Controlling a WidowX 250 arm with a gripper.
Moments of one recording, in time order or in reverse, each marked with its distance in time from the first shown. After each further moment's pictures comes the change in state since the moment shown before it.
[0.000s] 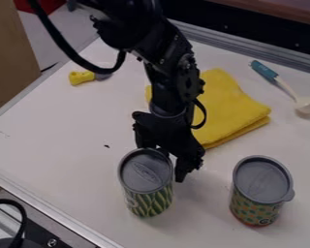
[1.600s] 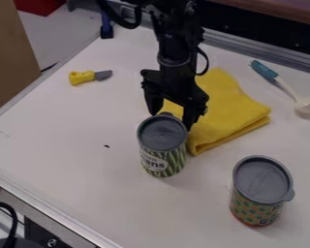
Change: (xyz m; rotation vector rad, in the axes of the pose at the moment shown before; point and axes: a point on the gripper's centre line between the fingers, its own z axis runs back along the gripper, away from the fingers) arm 0.065 0.036 0.009 -0.005 -0.045 0.065
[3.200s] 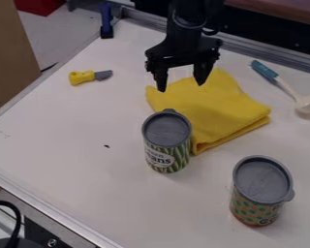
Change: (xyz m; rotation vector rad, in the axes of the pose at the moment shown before) arm 0.036 0.009 0.035 0.117 -0.083 0.874
